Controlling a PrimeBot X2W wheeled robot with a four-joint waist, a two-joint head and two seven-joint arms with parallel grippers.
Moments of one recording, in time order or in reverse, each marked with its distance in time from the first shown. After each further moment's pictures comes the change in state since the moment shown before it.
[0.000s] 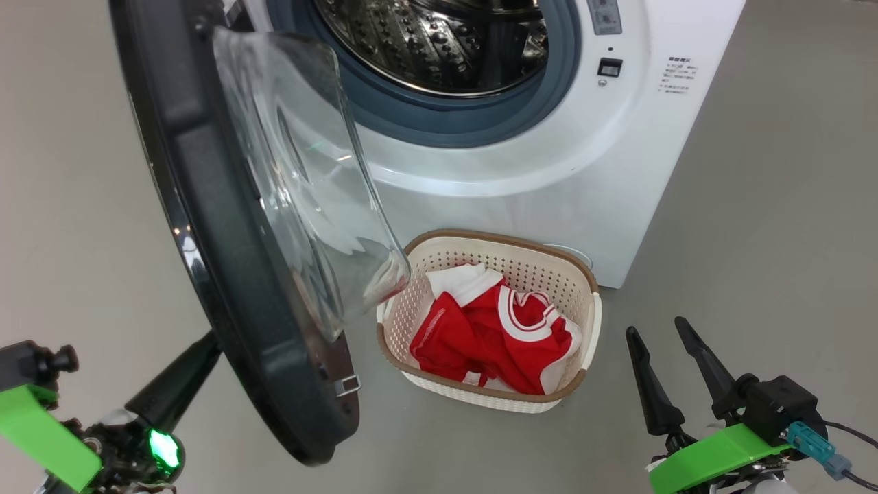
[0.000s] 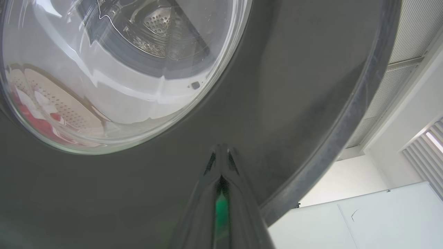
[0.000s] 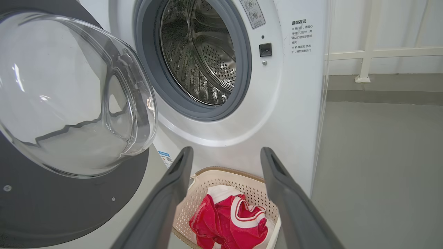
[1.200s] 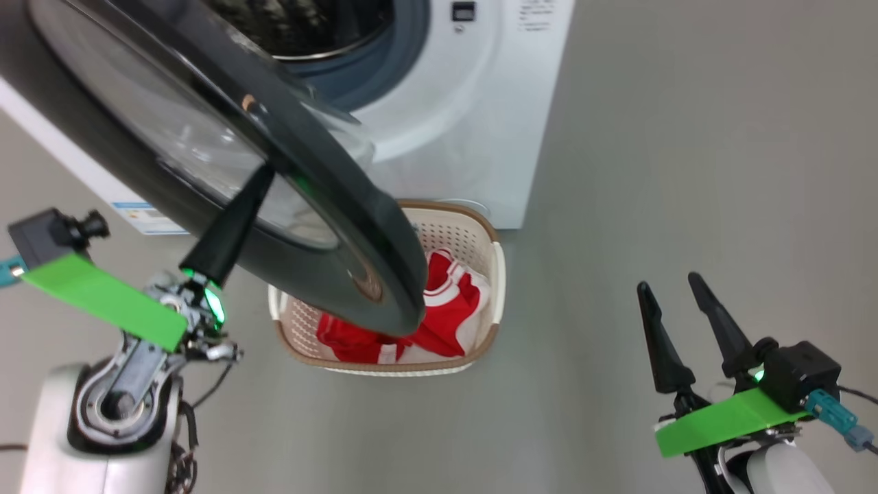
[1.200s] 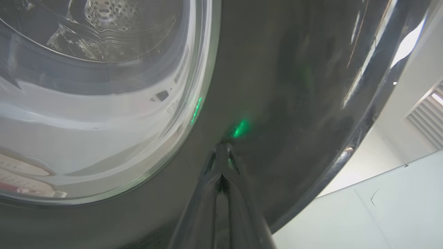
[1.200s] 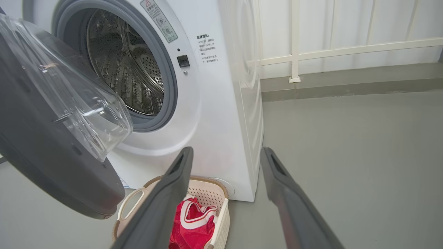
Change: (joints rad) left arm -0.299 -0.070 -0.186 0.069 0.221 0.001 -0.326; right arm -0.059 0.000 -0.025 -0.039 0.009 0.000 0.000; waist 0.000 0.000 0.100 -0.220
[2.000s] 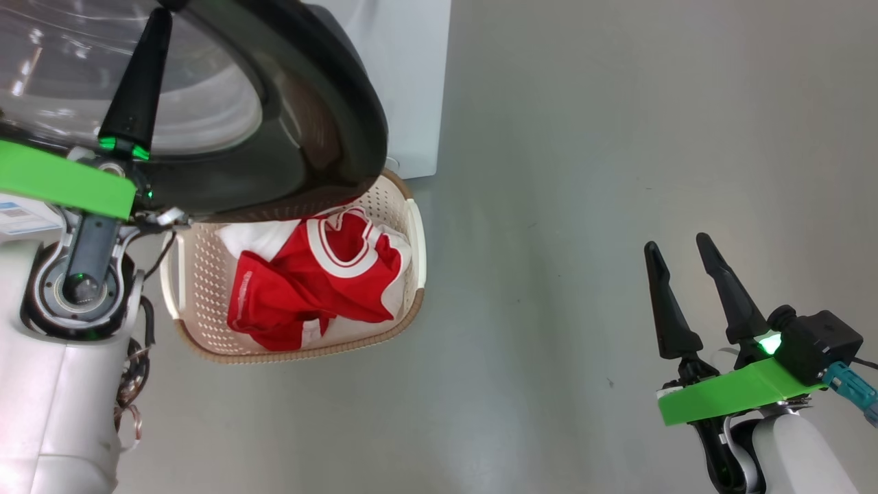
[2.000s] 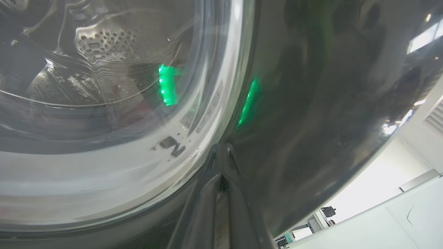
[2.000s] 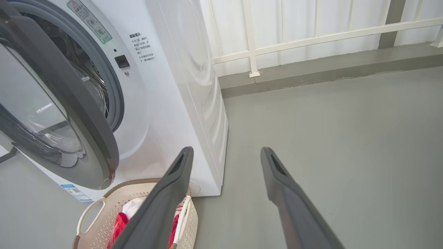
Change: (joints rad) left arm -0.337 0.178 -0.188 0.214 -0.014 0.000 -0.421; right arm -0.072 0.000 -0.004 -0.032 0.056 0.000 0.000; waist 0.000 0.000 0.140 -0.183
